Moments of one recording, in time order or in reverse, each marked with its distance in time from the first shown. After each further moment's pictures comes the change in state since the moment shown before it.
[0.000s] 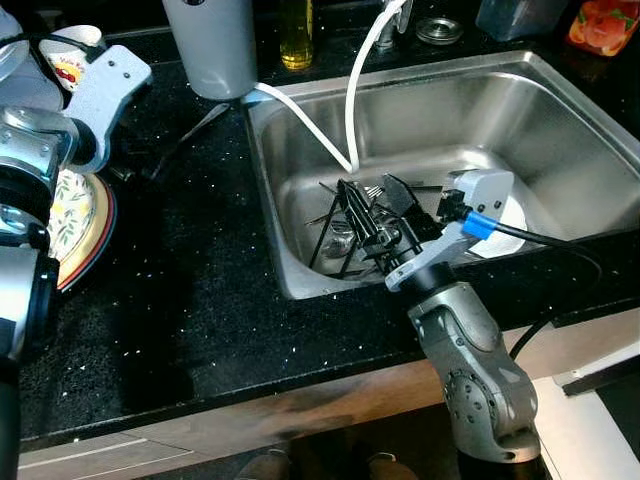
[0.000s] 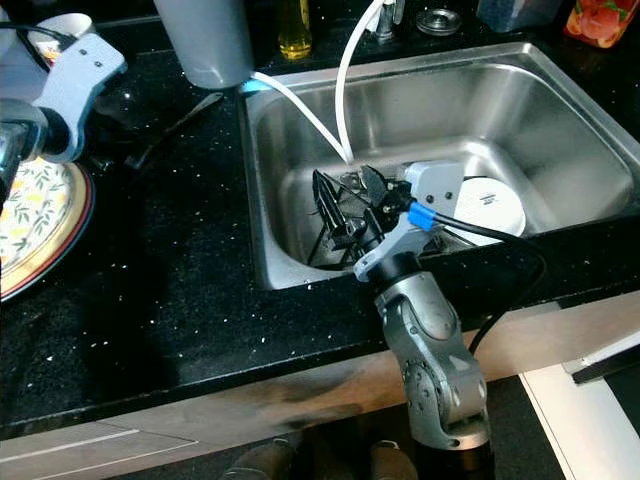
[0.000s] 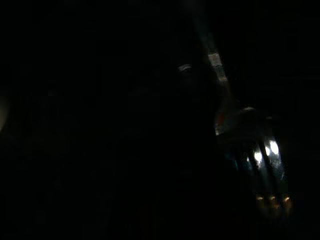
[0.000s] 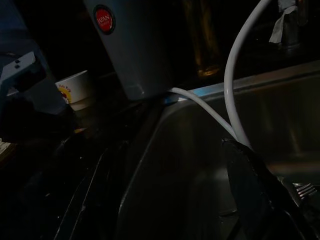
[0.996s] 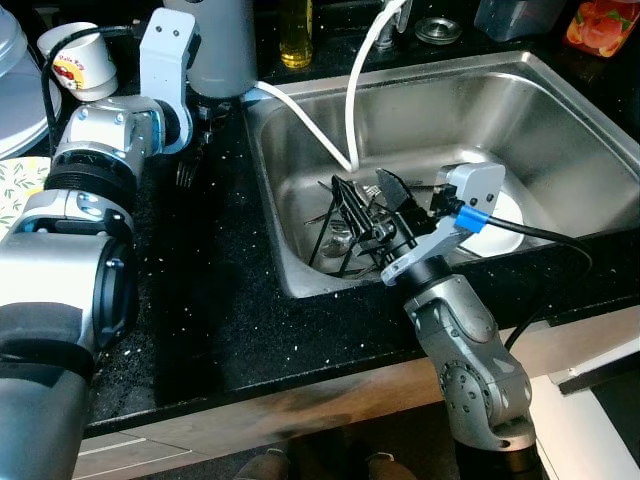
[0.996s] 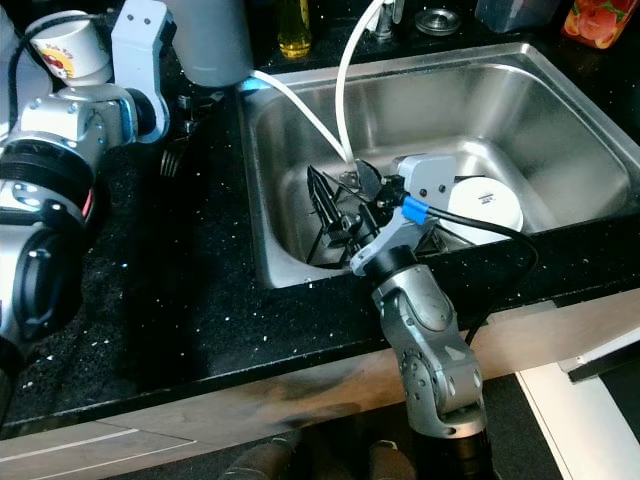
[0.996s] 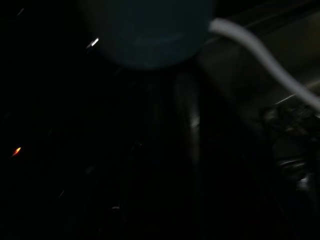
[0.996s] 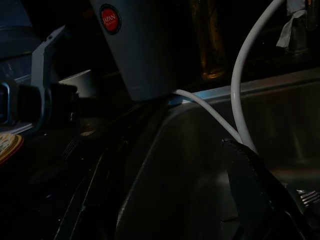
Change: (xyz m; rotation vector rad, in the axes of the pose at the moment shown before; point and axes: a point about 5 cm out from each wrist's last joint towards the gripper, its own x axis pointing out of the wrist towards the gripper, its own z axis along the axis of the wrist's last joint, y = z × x) left arm 0.040 -0.023 0.052 -0.540 -0.197 0.291; right arm 0.007 -0.001 0.000 -0.013 -0.010 0.018
